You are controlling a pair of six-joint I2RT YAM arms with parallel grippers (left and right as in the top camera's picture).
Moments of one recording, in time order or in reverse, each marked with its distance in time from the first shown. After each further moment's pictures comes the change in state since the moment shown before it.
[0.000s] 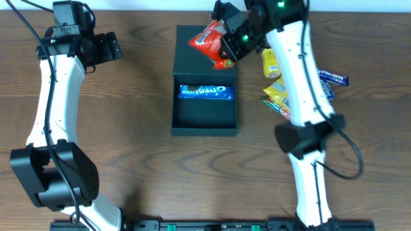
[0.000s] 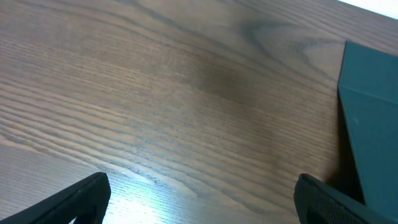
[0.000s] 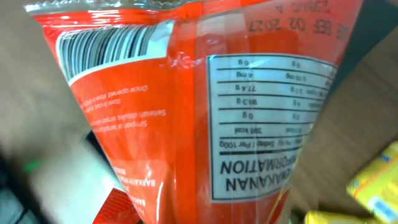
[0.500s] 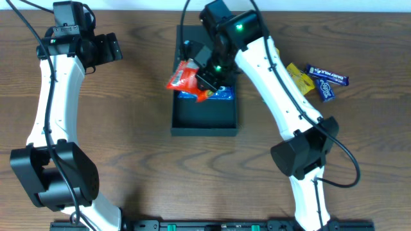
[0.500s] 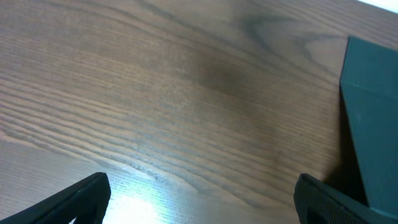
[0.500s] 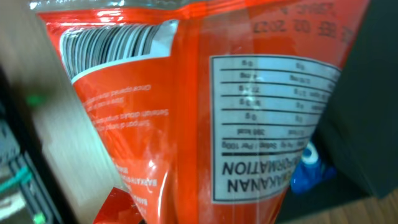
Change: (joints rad) left arm 0.000 0.000 0.000 -0.022 0.000 0.000; right arm 0.178 -0.124 -0.402 0.187 0.021 -0.109
